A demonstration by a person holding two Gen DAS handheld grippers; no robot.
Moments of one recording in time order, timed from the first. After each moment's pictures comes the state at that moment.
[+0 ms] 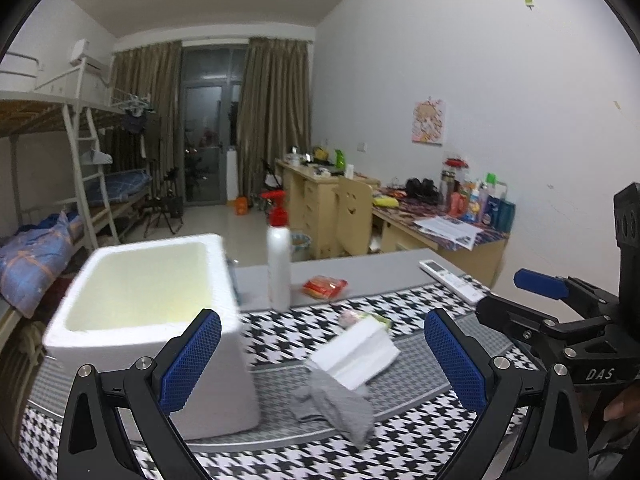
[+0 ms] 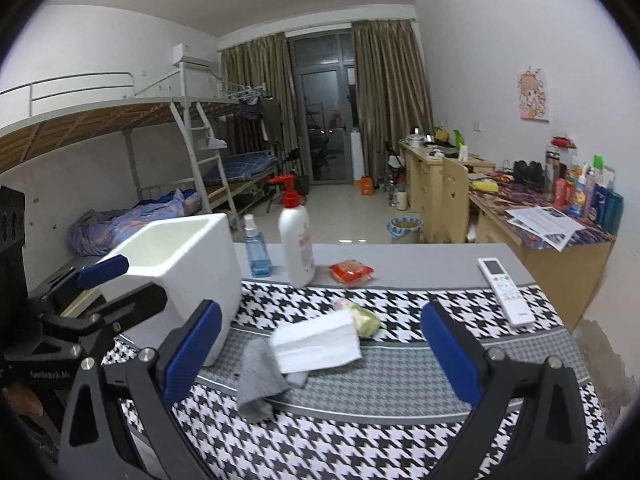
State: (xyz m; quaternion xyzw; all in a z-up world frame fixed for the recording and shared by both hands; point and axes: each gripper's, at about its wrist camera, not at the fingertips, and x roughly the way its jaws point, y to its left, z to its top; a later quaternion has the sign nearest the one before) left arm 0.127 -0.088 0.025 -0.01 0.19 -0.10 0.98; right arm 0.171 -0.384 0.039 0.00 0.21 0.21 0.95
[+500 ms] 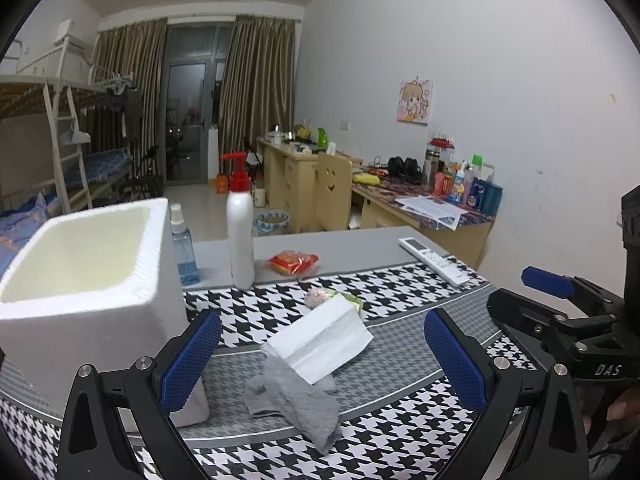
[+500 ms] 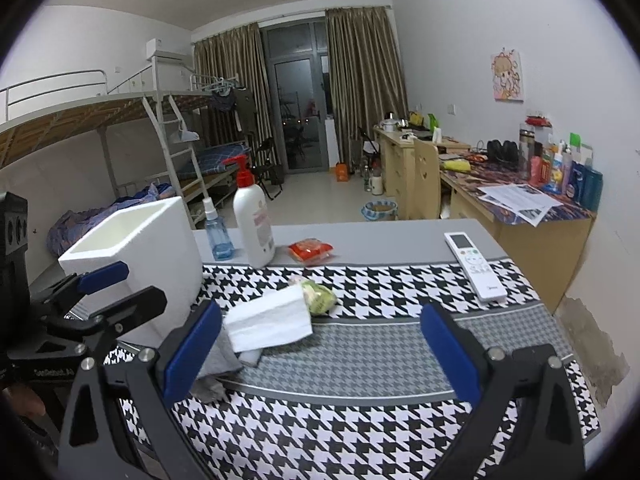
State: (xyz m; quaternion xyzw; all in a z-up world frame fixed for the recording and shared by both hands) left arm 0.155 -0.112 -0.003 -0.03 0.23 -0.12 0.97; right arm 0.185 -0.419 0.015 0.01 0.24 0.18 0.95
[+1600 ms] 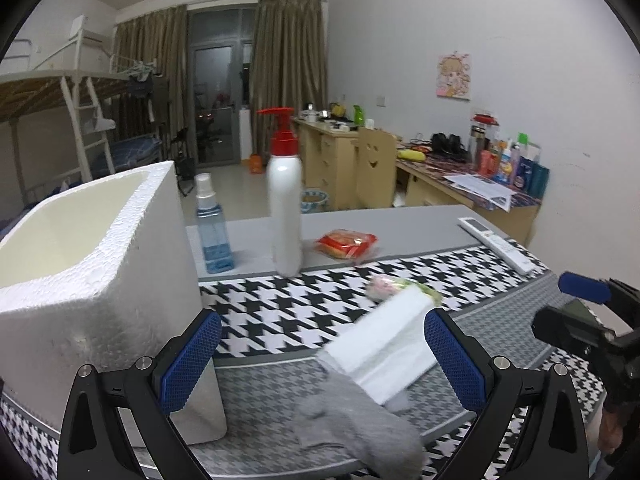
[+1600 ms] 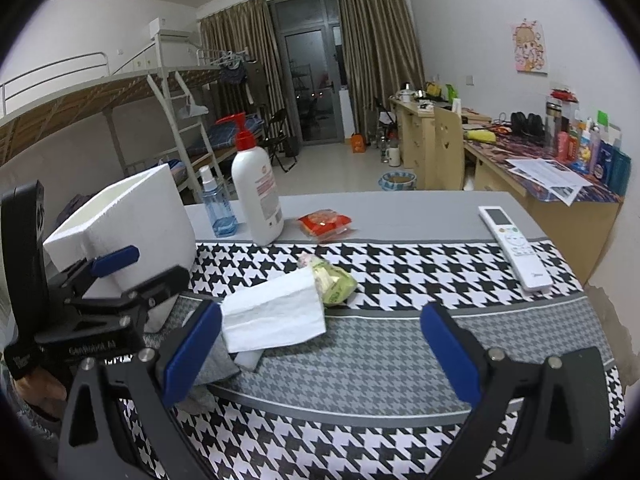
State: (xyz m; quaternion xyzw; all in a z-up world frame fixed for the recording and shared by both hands) left arm 0.211 -0.086 -0.033 -0.01 0.27 -0.05 0.96; right arm 0.236 -0.392 -0.013 0.01 0.29 0.21 0.93
